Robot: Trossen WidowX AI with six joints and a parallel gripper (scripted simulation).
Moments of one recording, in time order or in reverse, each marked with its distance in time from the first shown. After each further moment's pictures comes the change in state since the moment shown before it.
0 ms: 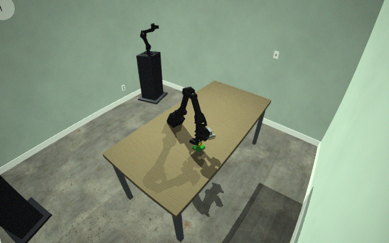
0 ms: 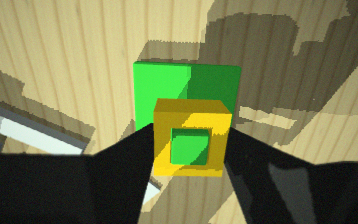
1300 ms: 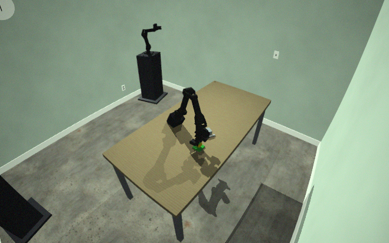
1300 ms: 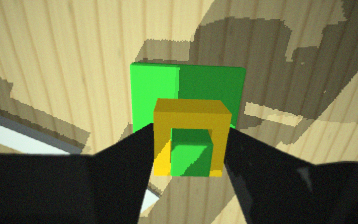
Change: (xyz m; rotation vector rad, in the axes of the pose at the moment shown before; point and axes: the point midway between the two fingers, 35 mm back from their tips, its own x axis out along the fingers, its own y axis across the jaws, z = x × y) arm 0.009 0.000 0.000 0.000 0.000 0.000
